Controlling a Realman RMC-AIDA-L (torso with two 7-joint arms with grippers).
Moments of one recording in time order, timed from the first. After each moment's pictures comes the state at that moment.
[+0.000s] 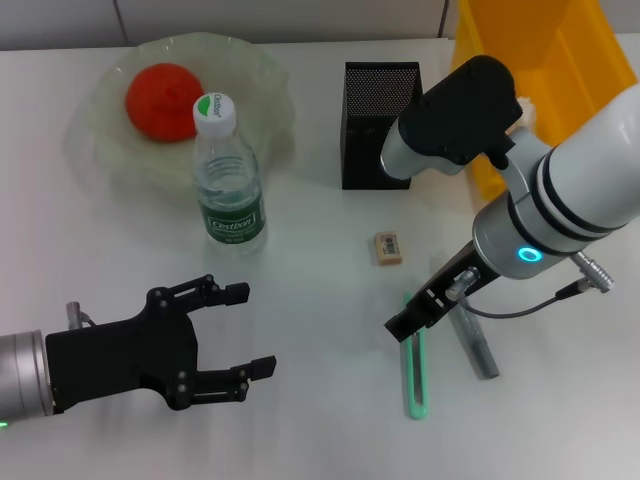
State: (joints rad) left arm -0.24 -2.07 1.08 0.62 1.67 1.57 -0.97; right arm 0.58 2.09 -1.80 -1.38 -2.57 -1.42 2.95
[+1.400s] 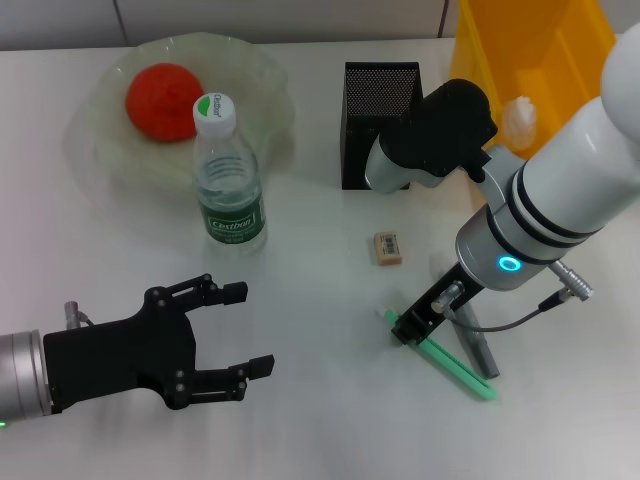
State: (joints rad) left arm -0.24 -2.07 1.08 0.62 1.68 1.57 -0.97; right arm 0.66 2.09 -1.82 -1.22 -2.50 -1.38 2.94
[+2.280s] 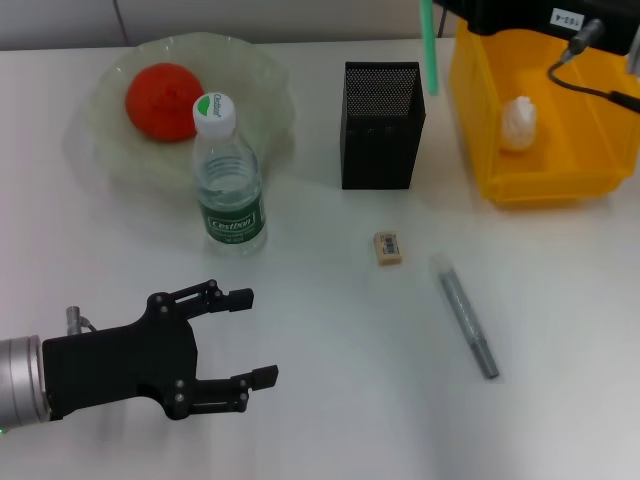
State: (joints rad) left arm -0.24 -2.06 1.08 0.62 1.68 1.62 -0.97; right arm 0.31 2.08 -1.33 -1.29 -1.45 -0.98 1.78
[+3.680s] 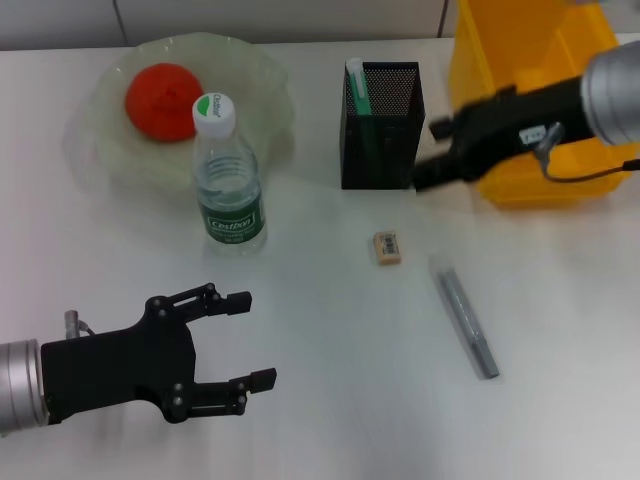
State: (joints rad) left arm -0.24 -2.06 1.08 0.61 1.68 1.62 -0.97; right arm 0.54 2.08 -1.32 -1.48 -2.32 -1.45 2.41
